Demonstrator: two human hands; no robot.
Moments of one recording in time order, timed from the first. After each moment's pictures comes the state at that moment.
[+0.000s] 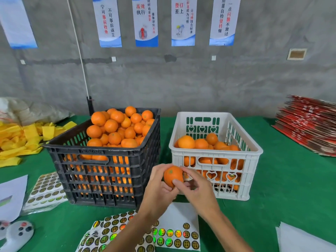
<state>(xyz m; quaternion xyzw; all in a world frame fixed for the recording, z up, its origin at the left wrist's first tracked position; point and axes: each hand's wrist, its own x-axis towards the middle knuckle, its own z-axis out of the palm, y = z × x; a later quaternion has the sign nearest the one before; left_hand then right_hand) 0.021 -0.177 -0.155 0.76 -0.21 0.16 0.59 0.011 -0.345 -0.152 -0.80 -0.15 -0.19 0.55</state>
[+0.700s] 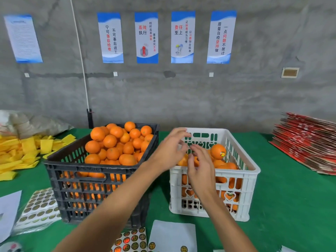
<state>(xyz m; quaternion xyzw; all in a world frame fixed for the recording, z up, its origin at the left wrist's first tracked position) 0.117 -0.210 0.000 0.82 -0.35 0.24 0.38 0.059 -0.345 -0.057 -0.81 -0.09 -0.41 0.42</state>
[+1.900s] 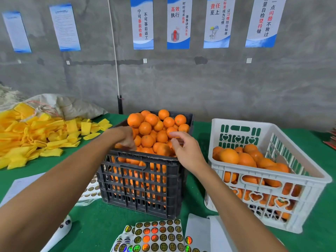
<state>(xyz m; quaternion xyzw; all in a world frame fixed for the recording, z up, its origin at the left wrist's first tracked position) 0.131 0.026 0.045 0.99 0.08 -0.07 0.02 0.120 -0.201 -0.035 -0.80 -0.23 -0.19 0.52</state>
